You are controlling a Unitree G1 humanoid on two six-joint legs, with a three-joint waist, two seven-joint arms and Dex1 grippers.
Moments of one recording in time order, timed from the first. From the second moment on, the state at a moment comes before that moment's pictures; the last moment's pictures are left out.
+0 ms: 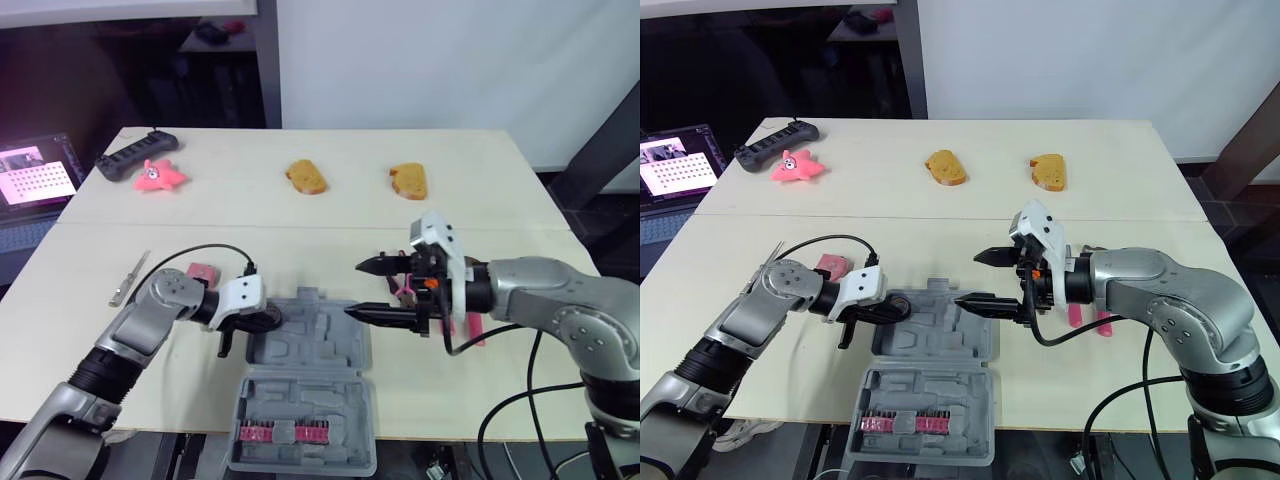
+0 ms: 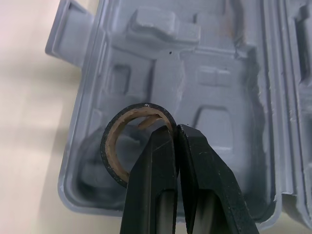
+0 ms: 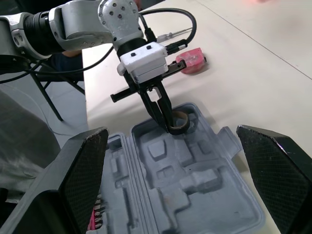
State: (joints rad) left arm -0.46 0.72 -0.33 0.11 -0.05 0.21 -1.27; right arm -0.48 -0.79 -0.02 -0.55 0.95 1.06 0.71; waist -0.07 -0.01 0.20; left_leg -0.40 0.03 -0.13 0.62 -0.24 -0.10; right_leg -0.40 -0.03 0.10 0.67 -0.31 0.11
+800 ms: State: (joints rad) left arm -0.49 0.69 -0.33 0.18 -0.02 0.19 -1.22; right arm -0.48 -0.79 -0.02 -0.53 0.94 1.06 0.73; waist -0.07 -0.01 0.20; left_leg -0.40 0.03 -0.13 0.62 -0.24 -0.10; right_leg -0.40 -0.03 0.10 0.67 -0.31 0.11
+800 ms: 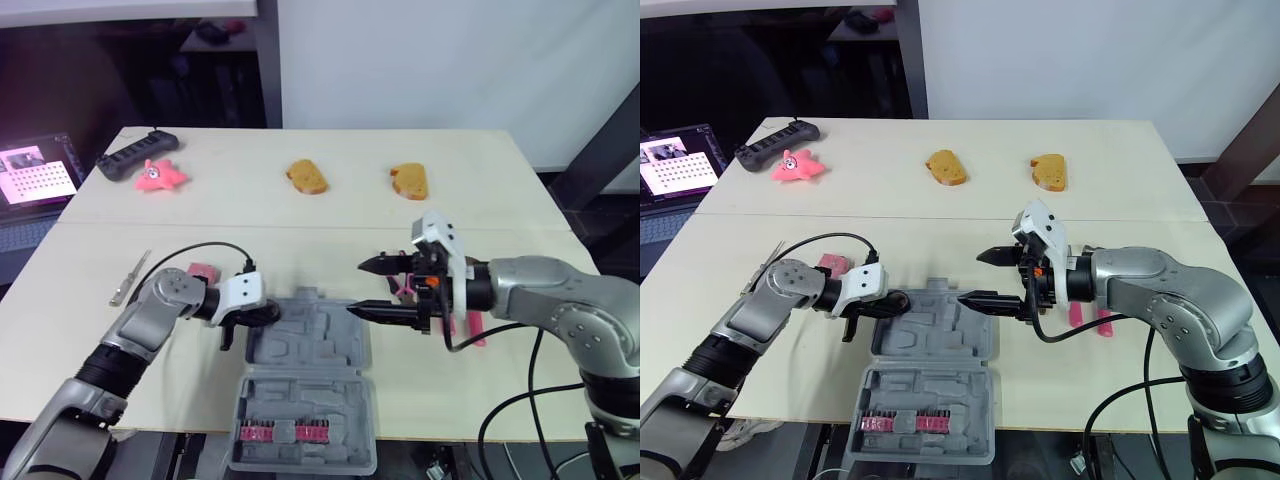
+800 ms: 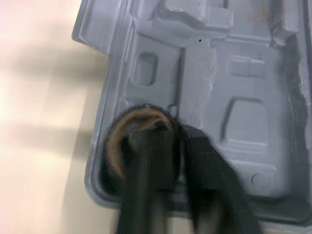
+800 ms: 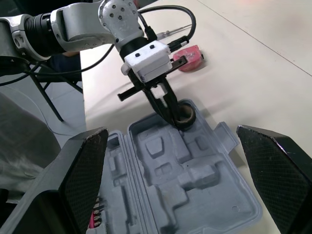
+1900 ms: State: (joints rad) left arm -0.37 0.58 -0.15 0.22 -0.18 0.16 -1.09; right arm -0.52 -0.80 -0.01 -0.50 0.94 1.06 0.78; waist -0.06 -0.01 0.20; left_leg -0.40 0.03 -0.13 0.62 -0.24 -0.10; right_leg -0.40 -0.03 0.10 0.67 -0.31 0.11
